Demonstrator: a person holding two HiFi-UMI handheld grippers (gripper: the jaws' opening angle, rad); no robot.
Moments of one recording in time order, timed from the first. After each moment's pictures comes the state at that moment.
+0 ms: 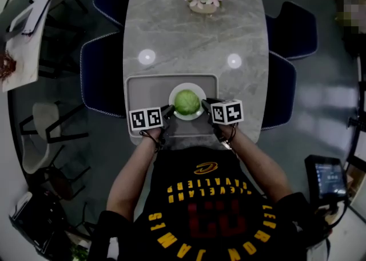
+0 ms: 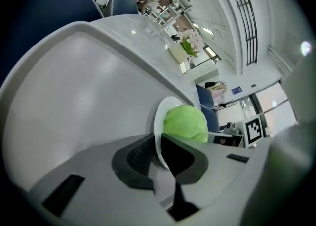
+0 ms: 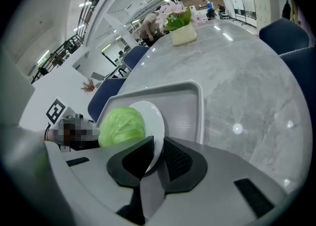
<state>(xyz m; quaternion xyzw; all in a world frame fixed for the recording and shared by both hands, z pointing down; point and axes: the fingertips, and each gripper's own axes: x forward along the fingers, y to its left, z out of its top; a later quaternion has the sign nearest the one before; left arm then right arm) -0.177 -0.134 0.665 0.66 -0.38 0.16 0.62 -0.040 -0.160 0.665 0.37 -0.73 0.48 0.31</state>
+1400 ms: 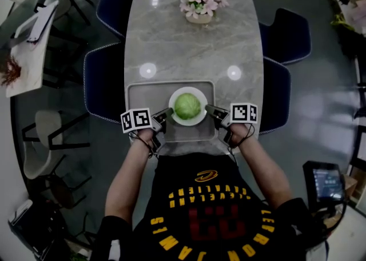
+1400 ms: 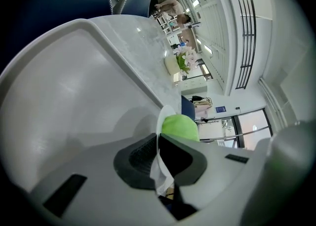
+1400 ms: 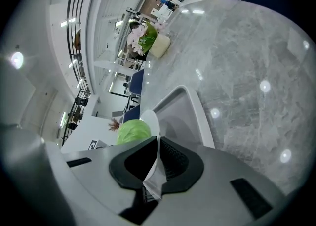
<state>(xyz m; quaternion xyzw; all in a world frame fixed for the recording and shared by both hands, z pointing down) -0.173 -0.163 0.626 0.64 -0.33 0.04 0.69 -0.027 -0.174 0.632 0.31 -0.68 0.66 0.08</state>
